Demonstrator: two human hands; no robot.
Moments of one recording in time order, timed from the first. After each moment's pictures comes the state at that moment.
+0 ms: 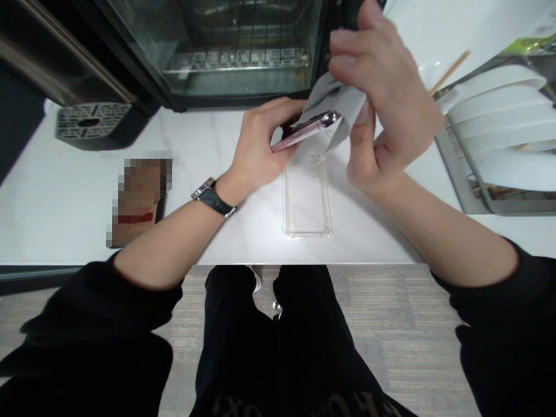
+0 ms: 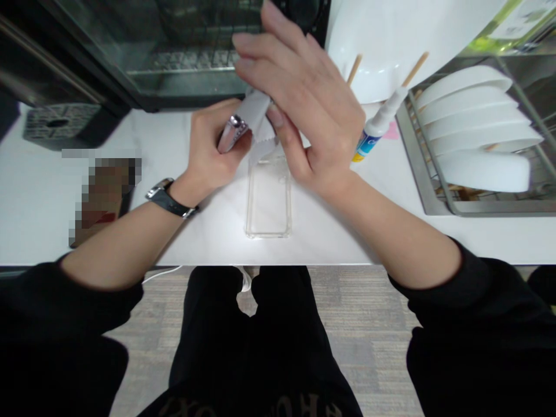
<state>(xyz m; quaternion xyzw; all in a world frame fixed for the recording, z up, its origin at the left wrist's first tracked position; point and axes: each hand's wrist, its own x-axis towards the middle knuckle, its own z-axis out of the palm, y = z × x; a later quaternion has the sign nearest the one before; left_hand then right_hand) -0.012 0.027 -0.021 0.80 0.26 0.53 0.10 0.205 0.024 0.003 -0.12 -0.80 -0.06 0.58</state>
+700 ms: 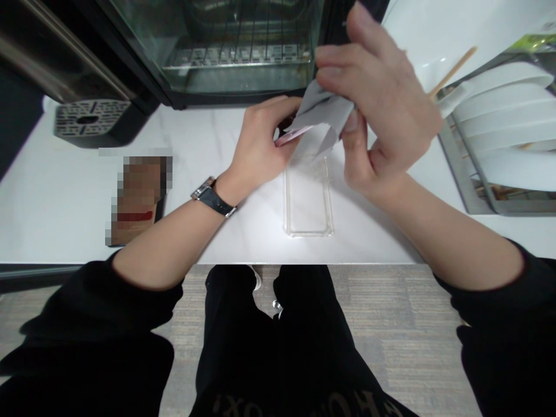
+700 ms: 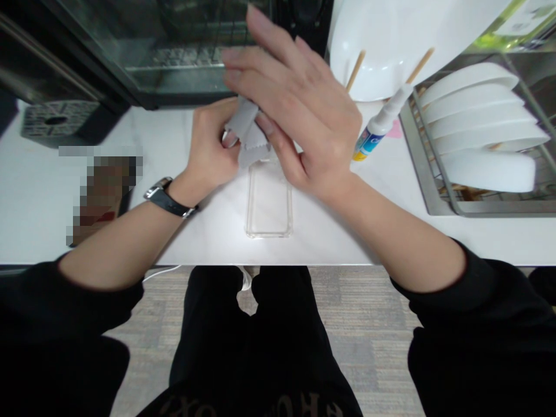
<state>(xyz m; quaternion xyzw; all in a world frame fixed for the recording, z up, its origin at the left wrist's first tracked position) -0.011 0.025 -0.021 0.80 0.31 0.51 0.07 0.203 0.014 0.008 -0.13 -0.82 -0.02 0.56</state>
